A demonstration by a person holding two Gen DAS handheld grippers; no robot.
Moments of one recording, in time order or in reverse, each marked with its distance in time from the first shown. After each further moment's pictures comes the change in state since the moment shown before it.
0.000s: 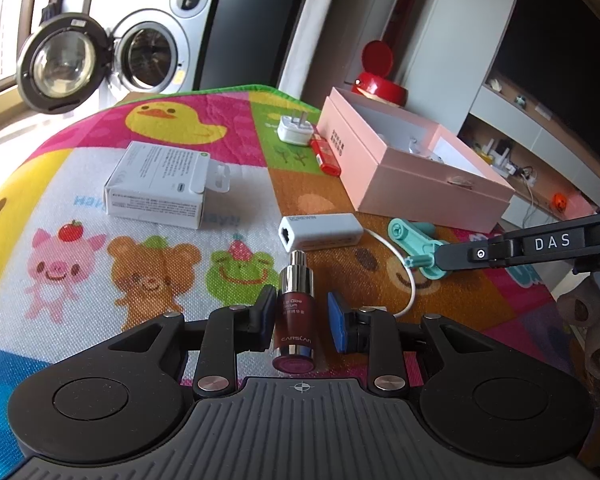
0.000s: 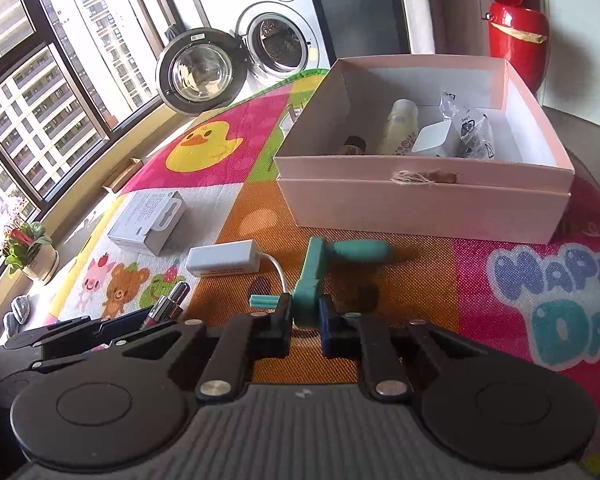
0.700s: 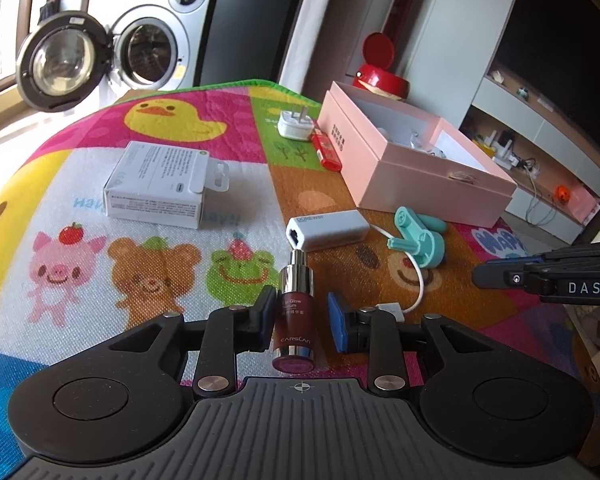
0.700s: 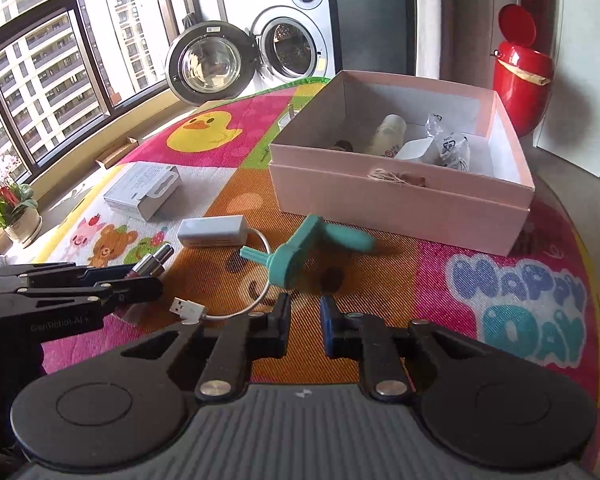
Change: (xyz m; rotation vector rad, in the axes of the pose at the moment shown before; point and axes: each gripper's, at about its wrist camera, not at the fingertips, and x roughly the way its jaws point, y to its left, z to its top) left arm 0.001 -0.003 0.002 0.006 0.023 0.011; right arm -0.025 -0.001 -0.022 -0.141 -0.023 -0.075
